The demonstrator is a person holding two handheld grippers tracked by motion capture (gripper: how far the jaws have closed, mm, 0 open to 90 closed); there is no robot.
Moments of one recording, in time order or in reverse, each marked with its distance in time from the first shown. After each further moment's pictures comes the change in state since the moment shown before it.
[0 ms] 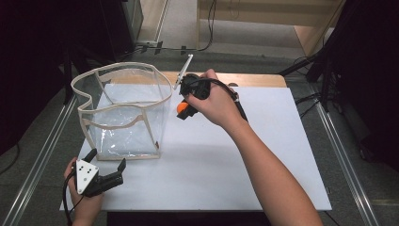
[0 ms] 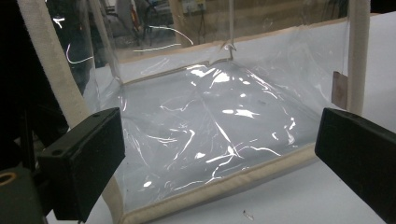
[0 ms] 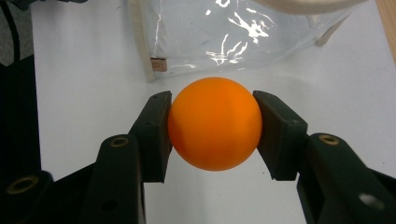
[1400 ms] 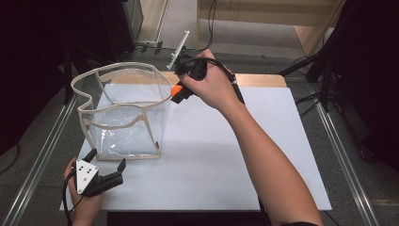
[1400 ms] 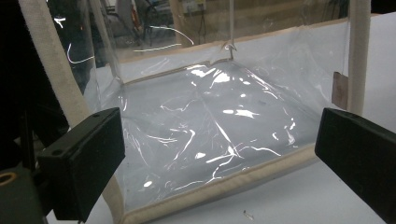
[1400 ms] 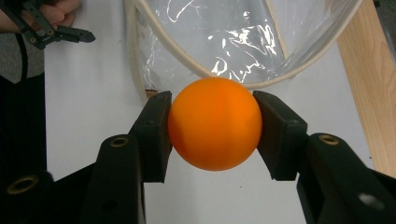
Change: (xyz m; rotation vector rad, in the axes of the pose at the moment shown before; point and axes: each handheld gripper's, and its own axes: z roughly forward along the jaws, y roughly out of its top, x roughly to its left) left arm 0.000 0.000 0.000 0.000 0.002 0.001; right arm -0.014 0.031 -0.035 -0.041 -0.012 -0.020
